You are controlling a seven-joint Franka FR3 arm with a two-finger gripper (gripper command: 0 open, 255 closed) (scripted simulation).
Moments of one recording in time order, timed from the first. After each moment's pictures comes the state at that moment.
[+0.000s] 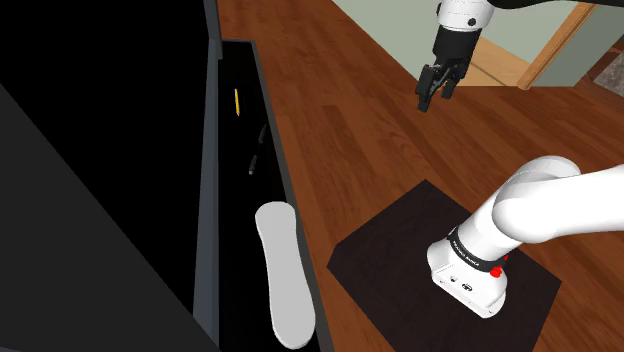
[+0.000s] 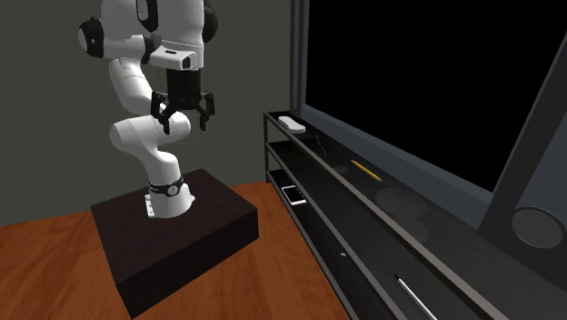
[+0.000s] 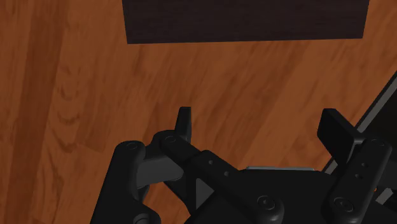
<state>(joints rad) 0.02 -0.77 0.07 -2.42 -0.04 1.51 0.10</state>
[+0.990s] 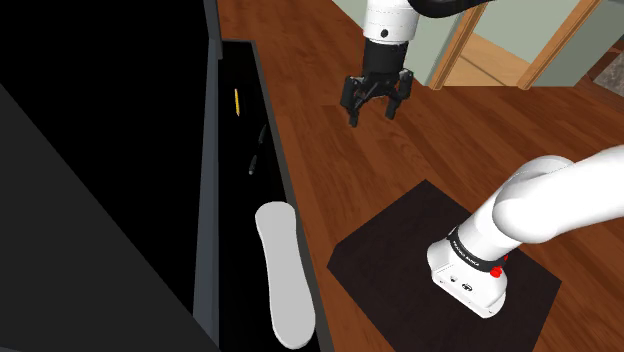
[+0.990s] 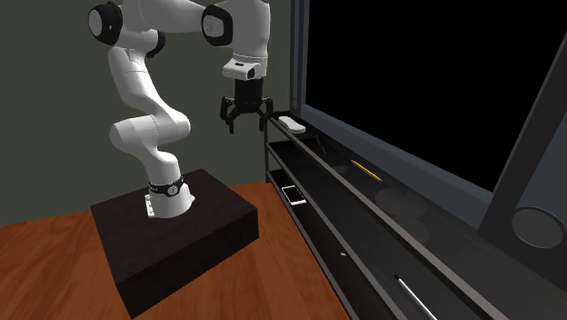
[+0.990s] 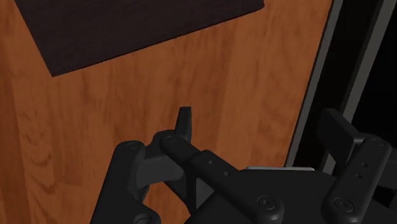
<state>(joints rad) 0.02 -0.51 0.35 -2.27 0.19 1.63 0.60</state>
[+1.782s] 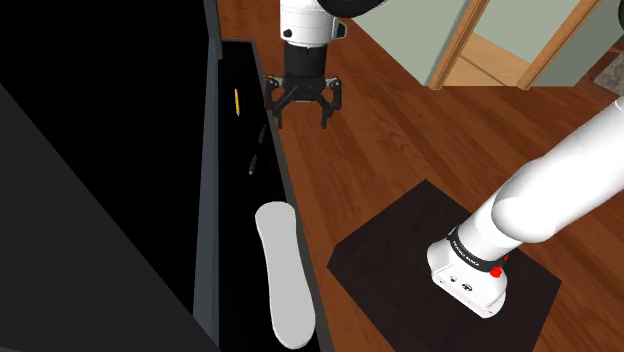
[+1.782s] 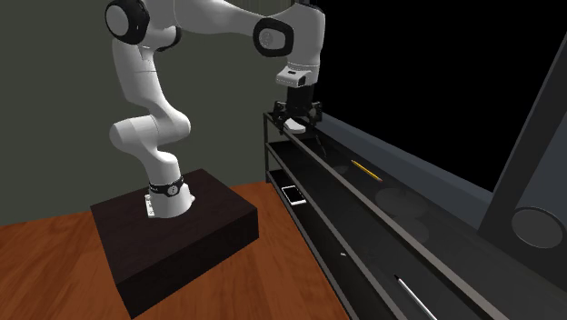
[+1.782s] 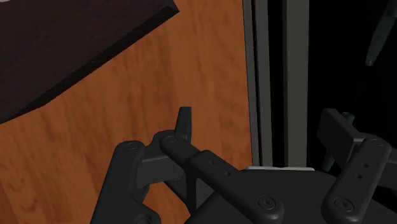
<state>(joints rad) 0.01 -0.10 0.55 -1.95 0.17 1.75 1.08</state>
